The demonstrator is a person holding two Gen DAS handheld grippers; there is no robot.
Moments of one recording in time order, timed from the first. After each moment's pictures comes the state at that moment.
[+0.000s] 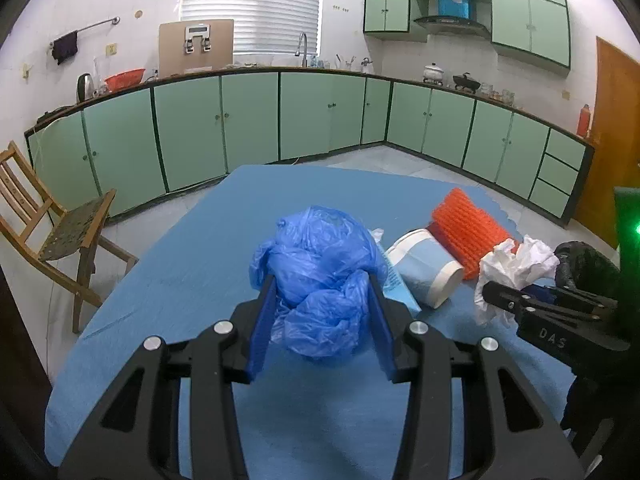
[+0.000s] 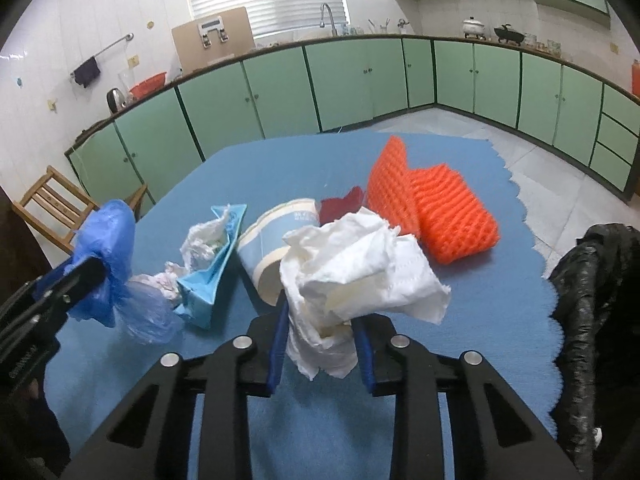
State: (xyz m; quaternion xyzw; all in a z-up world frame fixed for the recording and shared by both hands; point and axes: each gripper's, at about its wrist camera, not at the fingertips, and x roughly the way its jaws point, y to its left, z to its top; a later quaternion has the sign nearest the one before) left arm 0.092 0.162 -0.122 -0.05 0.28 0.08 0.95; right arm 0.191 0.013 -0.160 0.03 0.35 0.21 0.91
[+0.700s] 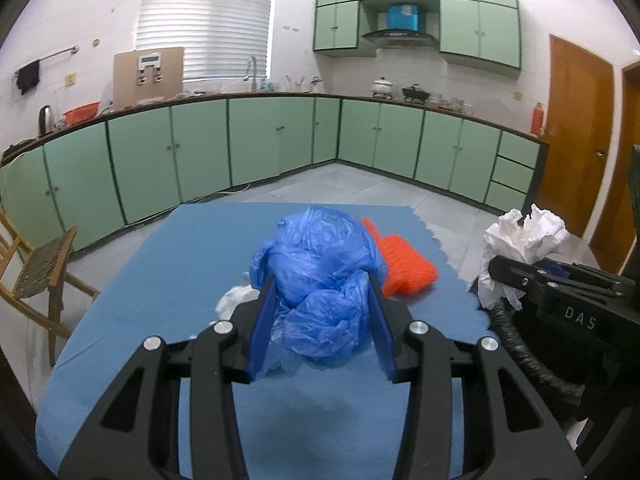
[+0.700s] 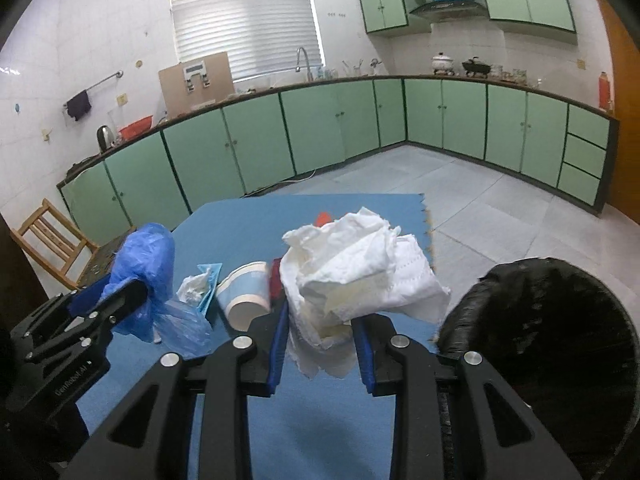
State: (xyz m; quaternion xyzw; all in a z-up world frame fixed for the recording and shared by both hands) left arm 0.091 0.084 -0.081 -0.03 0.25 0.00 0.97; right arm 0.148 -0.067 -0.092 0.04 0.29 0.16 0.94
